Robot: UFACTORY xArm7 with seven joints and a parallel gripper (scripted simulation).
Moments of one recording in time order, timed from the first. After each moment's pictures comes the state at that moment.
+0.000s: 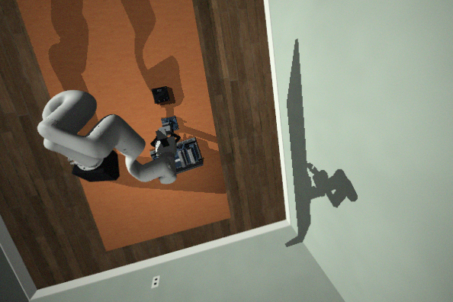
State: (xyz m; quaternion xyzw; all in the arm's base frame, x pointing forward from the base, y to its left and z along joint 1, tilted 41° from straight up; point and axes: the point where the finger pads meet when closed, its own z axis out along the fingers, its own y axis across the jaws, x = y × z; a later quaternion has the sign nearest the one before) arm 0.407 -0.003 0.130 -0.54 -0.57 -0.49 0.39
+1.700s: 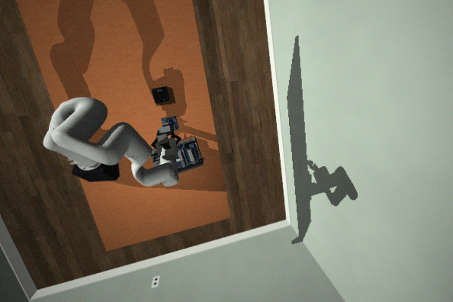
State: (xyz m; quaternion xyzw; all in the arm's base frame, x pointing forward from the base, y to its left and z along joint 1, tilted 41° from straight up) arm 0.407 -0.004 0.128 -0.50 -0.54 -0.53 0.43
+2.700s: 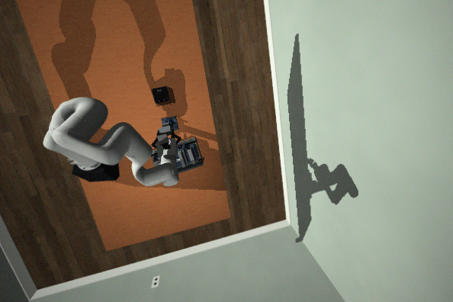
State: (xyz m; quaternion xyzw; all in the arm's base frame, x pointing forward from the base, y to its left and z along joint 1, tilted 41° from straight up) arm 0.408 -0.003 0.127 -0.50 -0.54 -0.53 0.43
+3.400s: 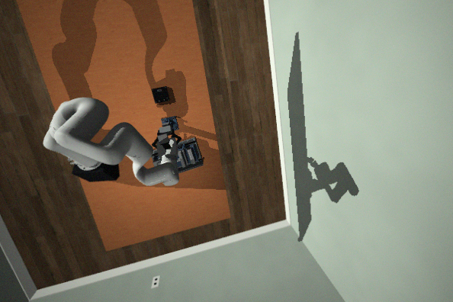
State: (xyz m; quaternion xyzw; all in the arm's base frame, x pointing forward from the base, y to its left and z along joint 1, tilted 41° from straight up) arm 0.410 0.000 0.122 -0.50 -0.54 -0.53 0.43
